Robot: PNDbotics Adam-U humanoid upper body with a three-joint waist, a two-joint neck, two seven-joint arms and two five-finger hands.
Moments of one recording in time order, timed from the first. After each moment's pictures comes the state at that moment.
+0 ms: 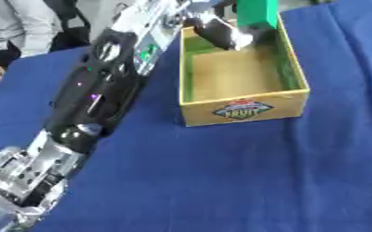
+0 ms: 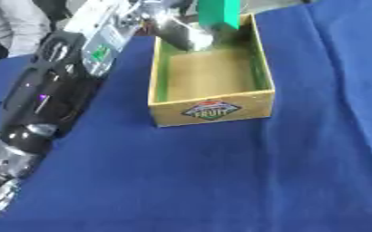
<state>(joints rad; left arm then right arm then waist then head) -1.20 0.27 -0.27 -1.17 -1.04 -0.19 -0.41 -0.46 -0.63 -0.08 -1.98 0.17 0.02 -0.36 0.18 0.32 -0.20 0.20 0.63</state>
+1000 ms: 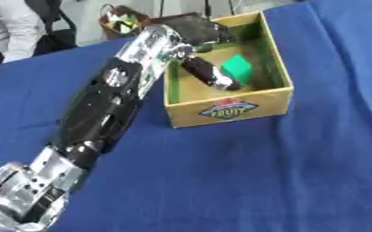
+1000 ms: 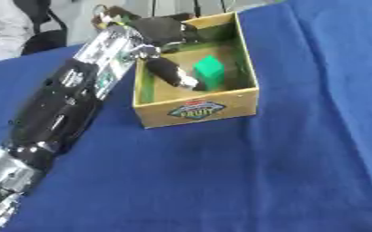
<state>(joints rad) -1.18 0.25 -0.24 -1.08 -1.27 -0.25 -0.41 -0.47 -0.62 -0.07 -1.98 0.15 0.01 -0.36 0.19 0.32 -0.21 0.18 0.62</state>
